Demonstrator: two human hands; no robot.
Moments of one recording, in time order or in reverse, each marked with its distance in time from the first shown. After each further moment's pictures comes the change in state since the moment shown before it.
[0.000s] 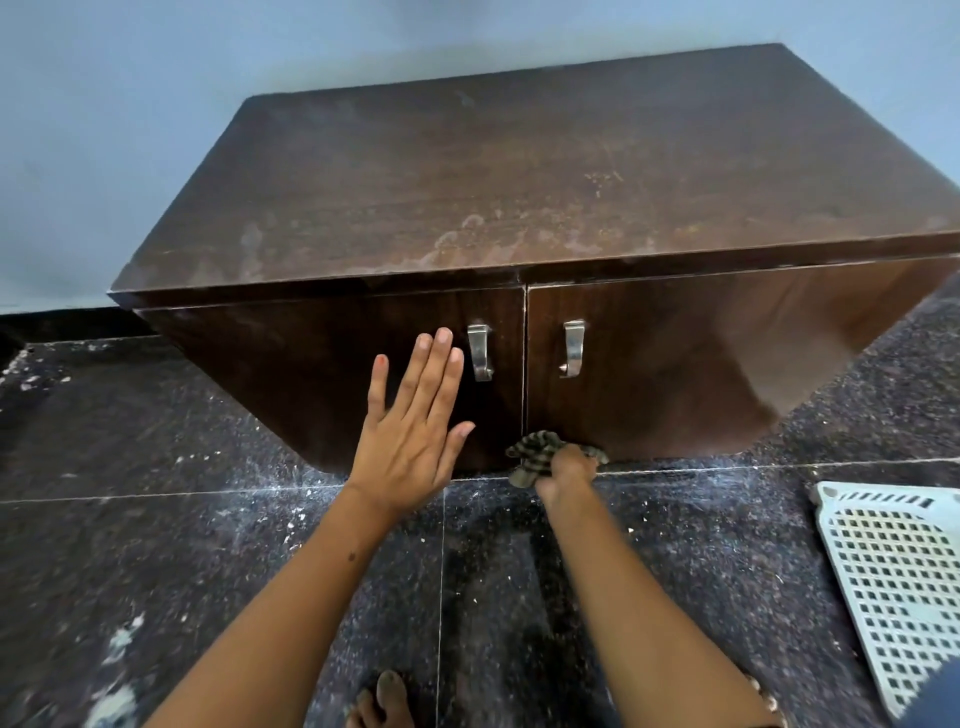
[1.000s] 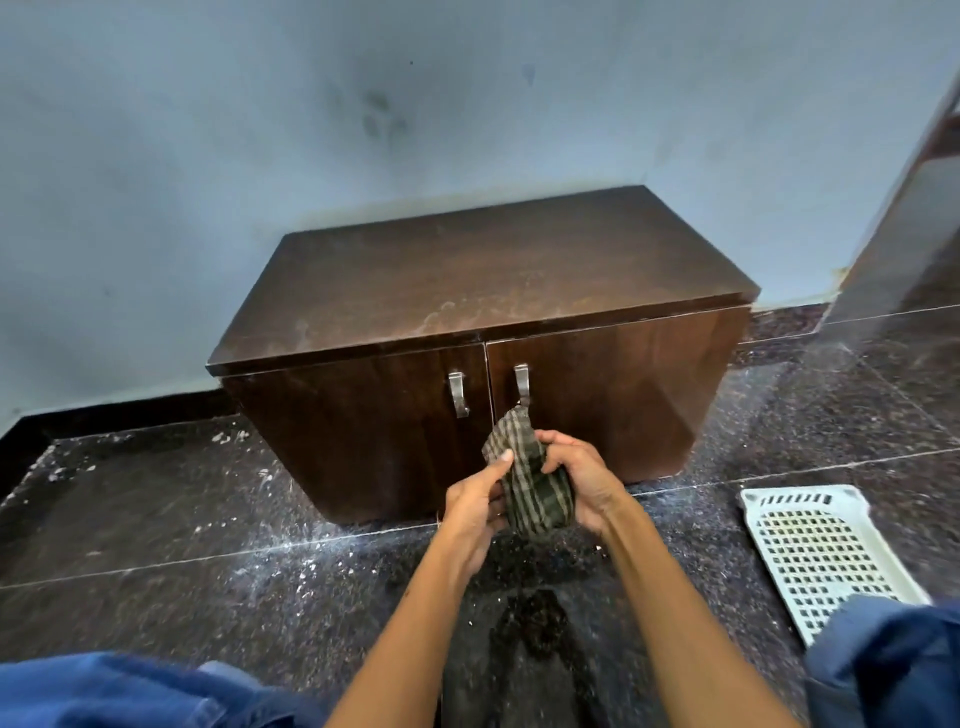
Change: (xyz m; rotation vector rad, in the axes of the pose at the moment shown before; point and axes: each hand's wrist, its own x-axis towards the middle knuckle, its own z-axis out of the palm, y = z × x) left_hand 0.006 0.103 -0.076 -1.795 -0.422 -1.314; right_hand -0.119 -0.072 -0.072 -0.421 -0.826 -0.246
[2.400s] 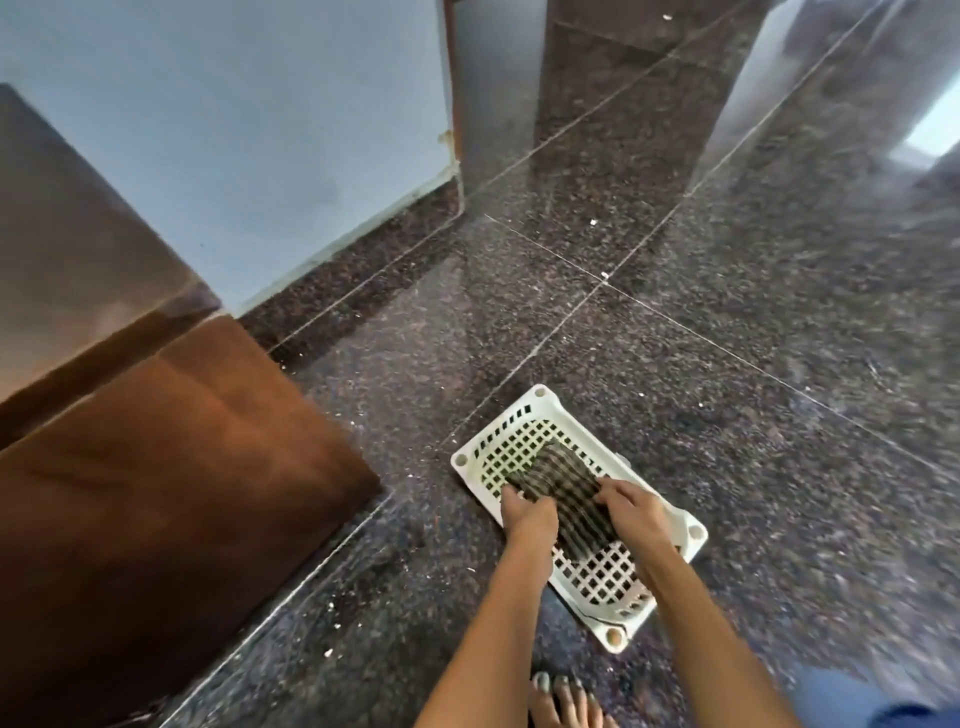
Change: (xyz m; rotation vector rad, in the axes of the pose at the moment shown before) left_hand 0.093 -0.238 0.350 0.531 -0.286 -0.438; right_hand -0.096 0.057 -0.387 -0.164 1.259 0.206
